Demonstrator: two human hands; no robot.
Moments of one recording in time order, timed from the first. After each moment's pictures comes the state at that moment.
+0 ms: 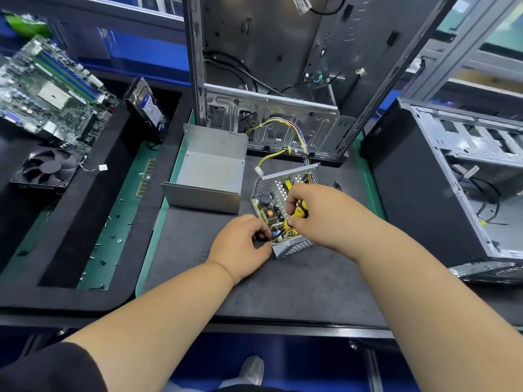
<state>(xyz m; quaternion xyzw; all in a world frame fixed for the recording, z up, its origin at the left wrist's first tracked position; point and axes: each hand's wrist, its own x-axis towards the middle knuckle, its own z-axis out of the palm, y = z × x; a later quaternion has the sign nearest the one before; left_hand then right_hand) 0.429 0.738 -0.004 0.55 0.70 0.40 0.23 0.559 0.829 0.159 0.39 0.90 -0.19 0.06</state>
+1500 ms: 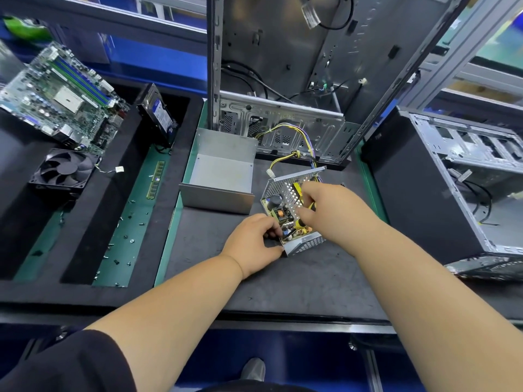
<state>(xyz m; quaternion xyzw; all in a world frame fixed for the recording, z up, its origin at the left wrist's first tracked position) 0.419 0.739 0.004 0.56 0.66 0.40 0.29 0.548 0.821 0.154 0.44 0.89 -0.13 0.02</state>
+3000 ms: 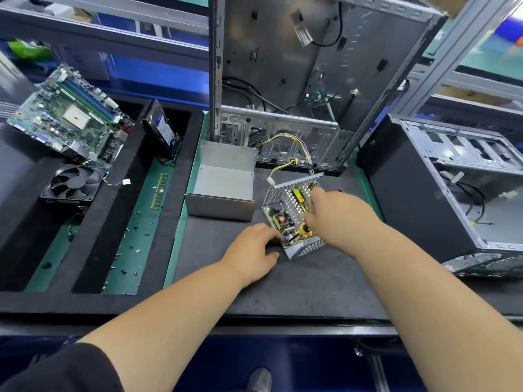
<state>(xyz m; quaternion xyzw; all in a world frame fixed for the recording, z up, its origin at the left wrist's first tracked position) 0.408 0.721 0.013 0.61 0.68 0.31 0.27 0.545 0.815 0.155 0.45 0.89 -0.02 0.08</state>
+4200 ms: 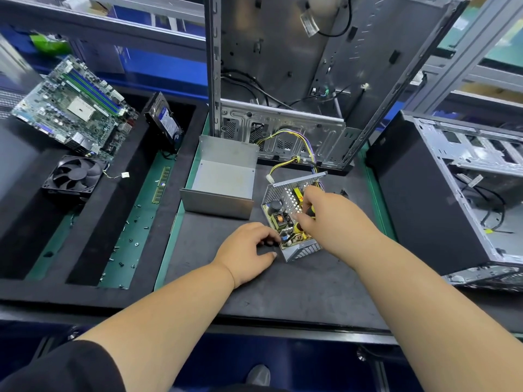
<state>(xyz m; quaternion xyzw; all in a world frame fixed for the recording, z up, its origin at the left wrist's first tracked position) 0.413 0.723 0.006 0.58 0.67 0.37 0.27 0.556 0.819 0.148 0.41 0.90 -0.14 -0.01</state>
